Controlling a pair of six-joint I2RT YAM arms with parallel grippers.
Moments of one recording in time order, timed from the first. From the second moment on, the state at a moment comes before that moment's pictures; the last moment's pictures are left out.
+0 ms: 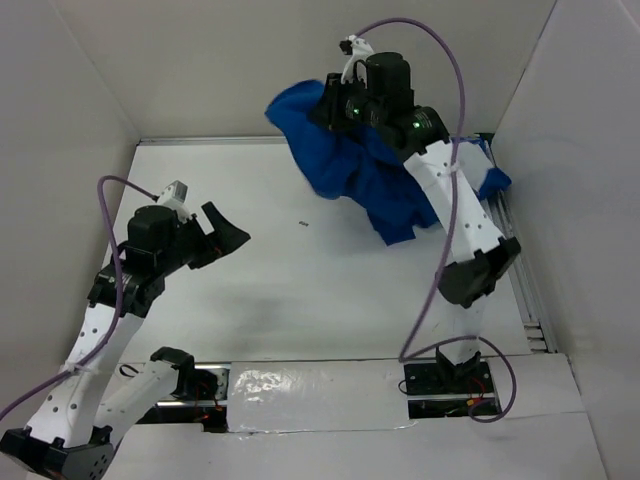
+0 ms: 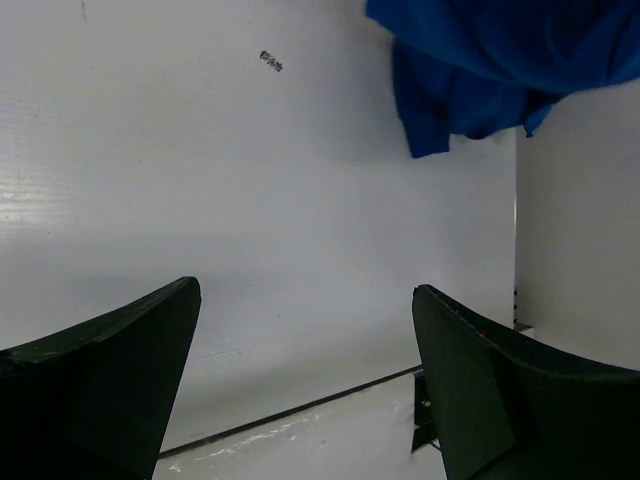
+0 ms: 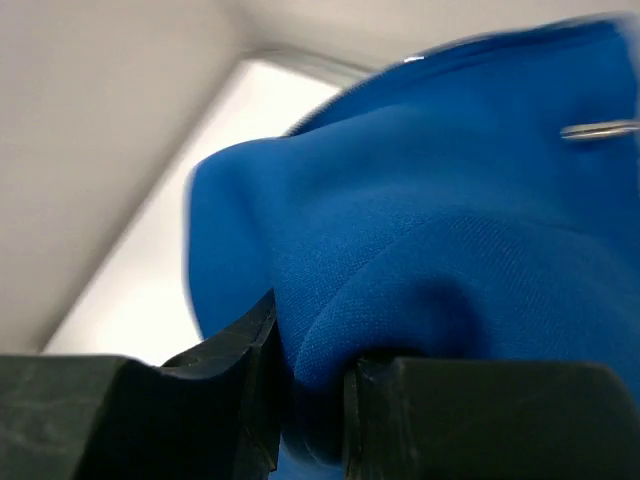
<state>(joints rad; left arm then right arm) -0.26 0.81 0.96 -0.68 0.18 -0.71 0.43 1.97 2.36 -0.69 -0.20 0.29</state>
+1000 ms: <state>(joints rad) -0.20 1.33 1.22 -0.64 0.28 -0.61 0.18 0.76 0.93 -0.68 0.12 0.61</state>
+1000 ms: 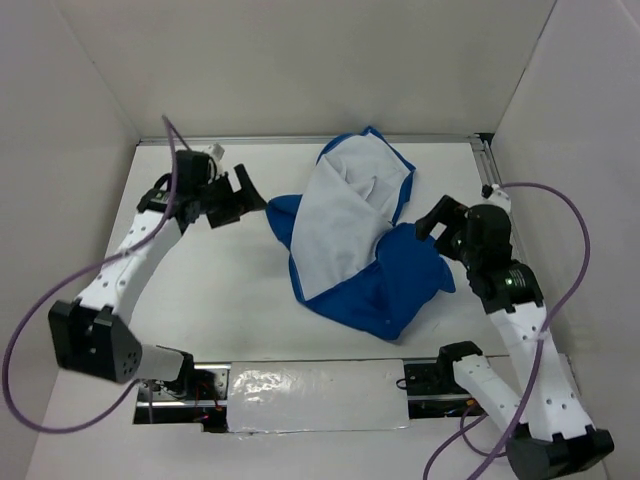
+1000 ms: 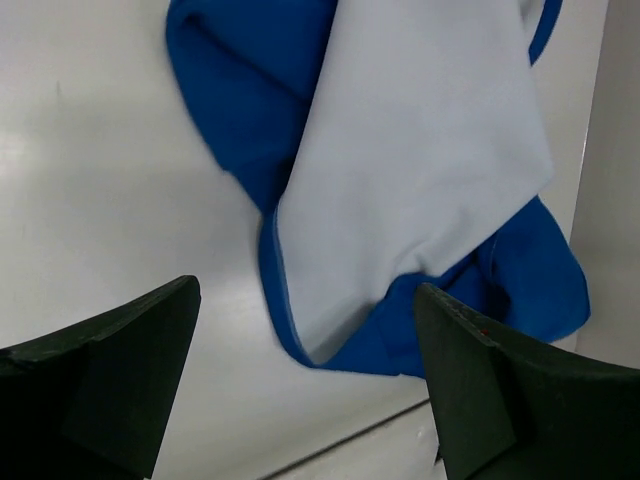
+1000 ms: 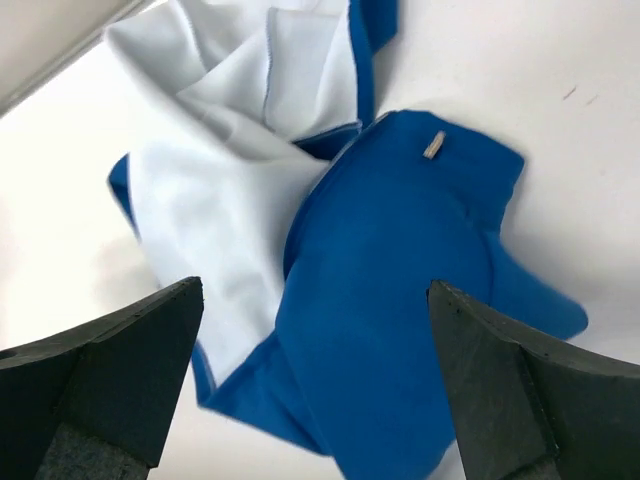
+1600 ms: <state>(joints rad) -0.23 2.18 1.82 -0.64 0.33 -0.48 0.27 1.29 1.08 -0.48 -0.09 0.44</state>
